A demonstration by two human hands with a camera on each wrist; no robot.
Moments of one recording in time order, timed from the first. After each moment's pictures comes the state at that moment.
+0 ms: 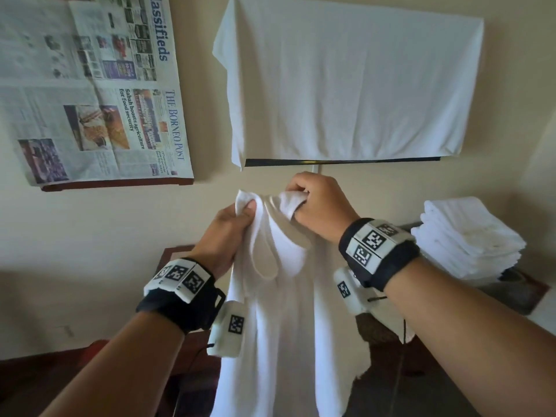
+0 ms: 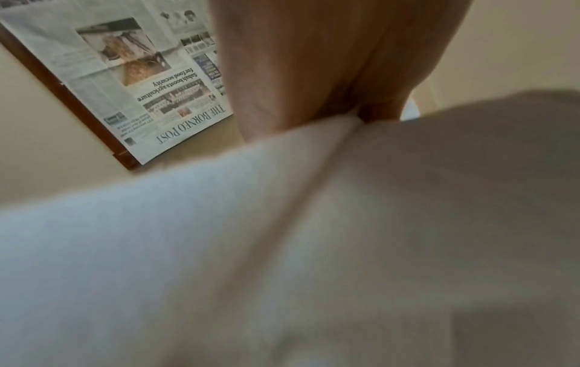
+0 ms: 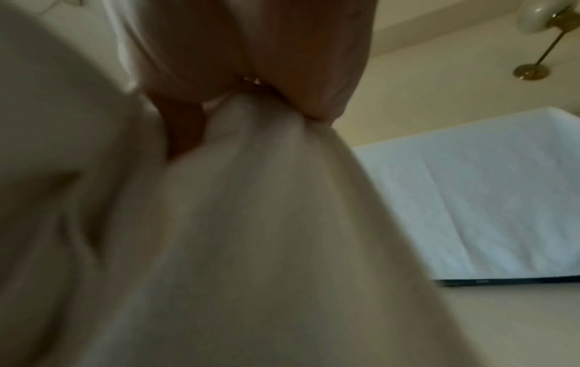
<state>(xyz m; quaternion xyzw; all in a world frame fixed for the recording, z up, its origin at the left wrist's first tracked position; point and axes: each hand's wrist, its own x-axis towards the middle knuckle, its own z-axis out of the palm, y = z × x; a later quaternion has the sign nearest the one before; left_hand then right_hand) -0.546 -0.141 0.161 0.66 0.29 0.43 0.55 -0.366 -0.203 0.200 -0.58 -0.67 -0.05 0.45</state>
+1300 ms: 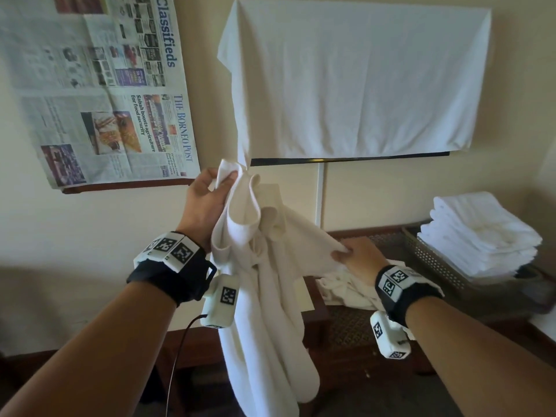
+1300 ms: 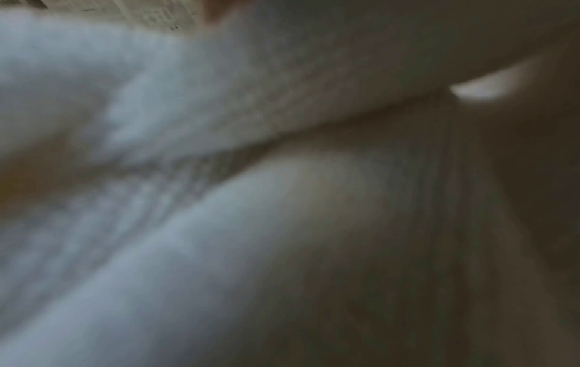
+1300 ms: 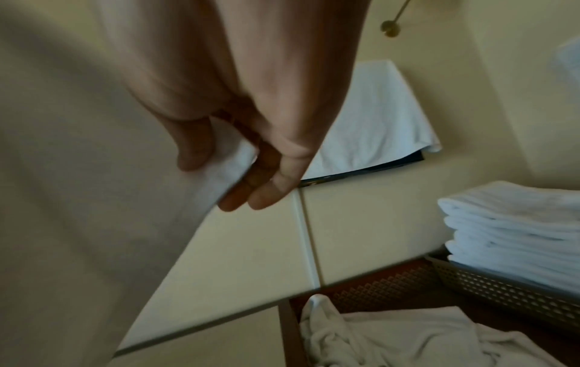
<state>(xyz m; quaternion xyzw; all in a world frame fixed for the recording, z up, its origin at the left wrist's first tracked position) -0.557 -0.144 0.193 0.60 0.30 0.56 0.49 -0.283 -0.231 0.089 -0.76 -0.56 0.12 0.30</state>
